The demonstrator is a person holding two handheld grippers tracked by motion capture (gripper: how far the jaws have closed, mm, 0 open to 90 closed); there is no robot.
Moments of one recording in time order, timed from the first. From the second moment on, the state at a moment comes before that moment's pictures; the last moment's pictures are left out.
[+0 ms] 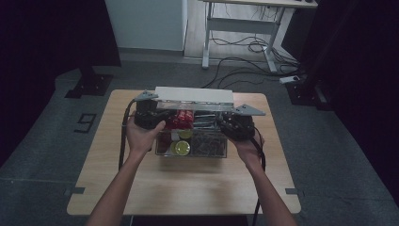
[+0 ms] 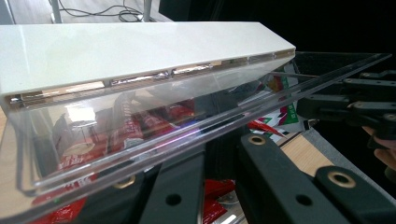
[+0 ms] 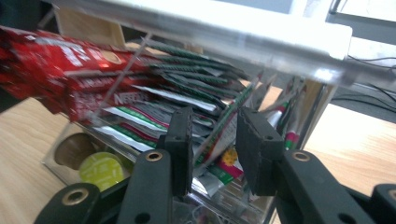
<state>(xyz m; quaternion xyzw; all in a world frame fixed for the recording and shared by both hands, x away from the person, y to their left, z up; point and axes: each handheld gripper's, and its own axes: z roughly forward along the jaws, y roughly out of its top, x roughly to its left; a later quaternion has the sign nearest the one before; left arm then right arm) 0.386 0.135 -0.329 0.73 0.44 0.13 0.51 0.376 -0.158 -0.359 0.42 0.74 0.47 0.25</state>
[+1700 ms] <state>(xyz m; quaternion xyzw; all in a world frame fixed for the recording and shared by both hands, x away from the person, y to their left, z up) 0.386 0.130 -0.336 0.72 0.44 0.12 0.52 0.317 -0.213 -0.350 0.42 0.66 0.56 0.26</state>
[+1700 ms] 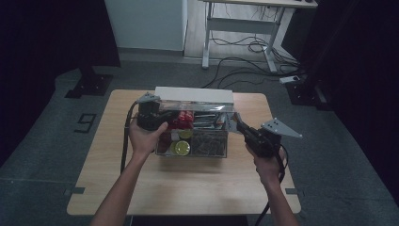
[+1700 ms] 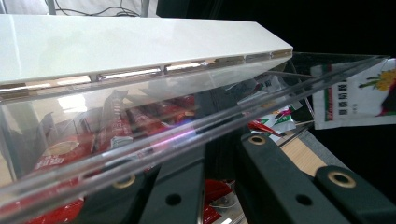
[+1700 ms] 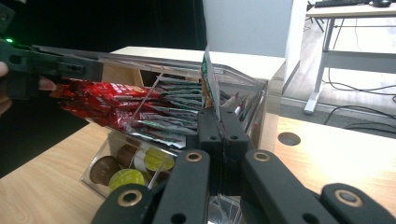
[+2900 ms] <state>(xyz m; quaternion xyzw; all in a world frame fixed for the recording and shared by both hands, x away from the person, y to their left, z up) 0.384 0.133 -0.338 0.72 0.44 0.12 0.52 0.283 -0.268 -0.394 0.44 0.65 0.57 0.26</state>
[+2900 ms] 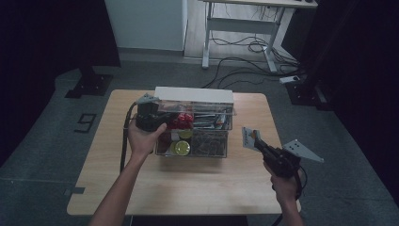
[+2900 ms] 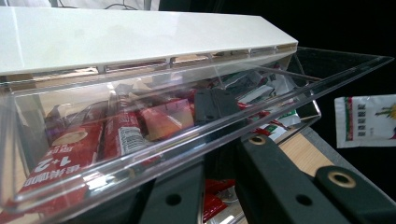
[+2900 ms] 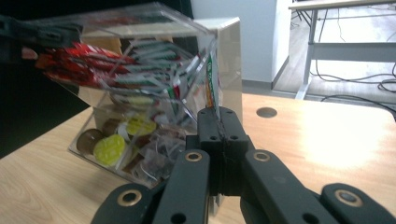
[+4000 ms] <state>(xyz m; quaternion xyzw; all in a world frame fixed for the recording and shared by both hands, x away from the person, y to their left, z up) 0.382 0.131 -0.339 0.73 0.44 0.12 0.51 0.283 -0.286 -0.495 0.51 0.67 0.50 0.22</state>
